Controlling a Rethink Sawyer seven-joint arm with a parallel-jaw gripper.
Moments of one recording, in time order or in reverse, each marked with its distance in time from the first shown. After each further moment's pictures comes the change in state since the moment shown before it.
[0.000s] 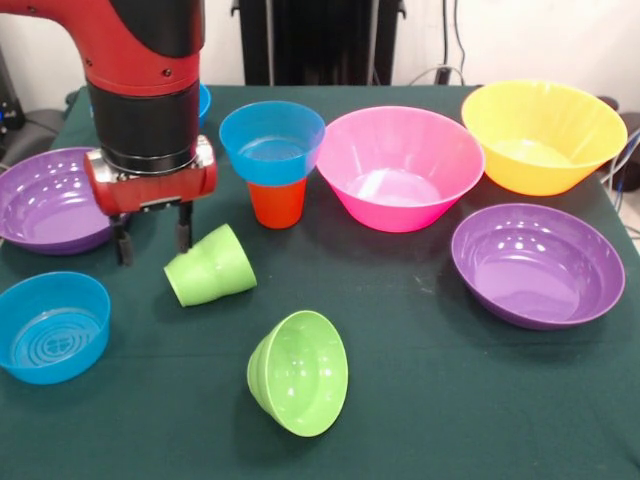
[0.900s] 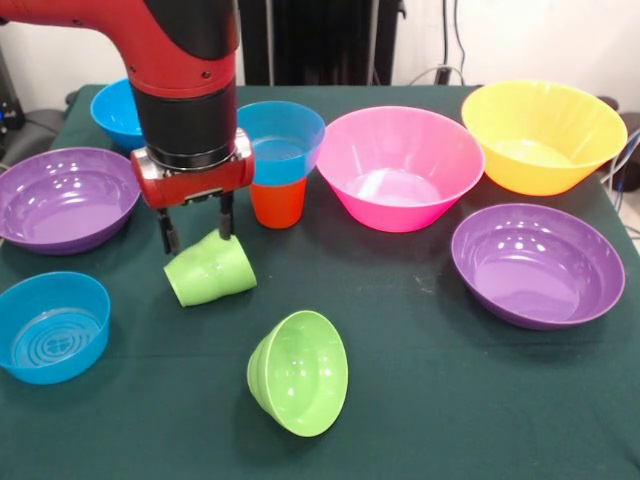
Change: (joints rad) arm 0.005 0.001 0.000 0.076 0.040 -0.008 0.000
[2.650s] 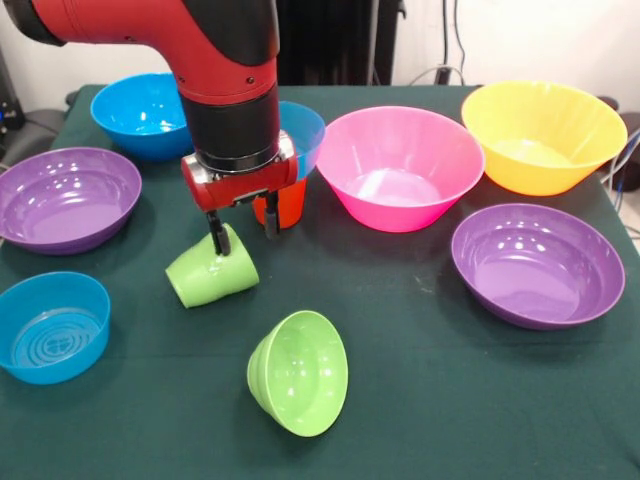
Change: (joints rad) arm 0.015 0.006 -0.005 0.084 0.065 -0.083 0.000
